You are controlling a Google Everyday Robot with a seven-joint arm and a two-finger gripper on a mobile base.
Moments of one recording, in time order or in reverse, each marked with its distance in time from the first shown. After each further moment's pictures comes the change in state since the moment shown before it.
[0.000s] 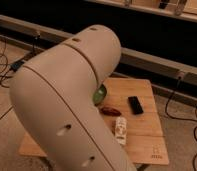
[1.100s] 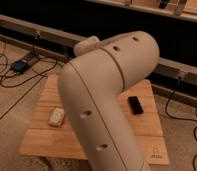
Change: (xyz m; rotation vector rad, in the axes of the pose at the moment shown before) arm -0.119 -0.181 0.033 0.009 0.031 0.104
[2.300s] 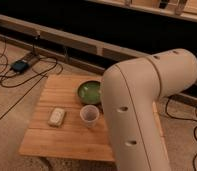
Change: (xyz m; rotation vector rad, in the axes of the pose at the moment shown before) arm 0.032 -0.161 0.151 0.015 0.072 -0.001
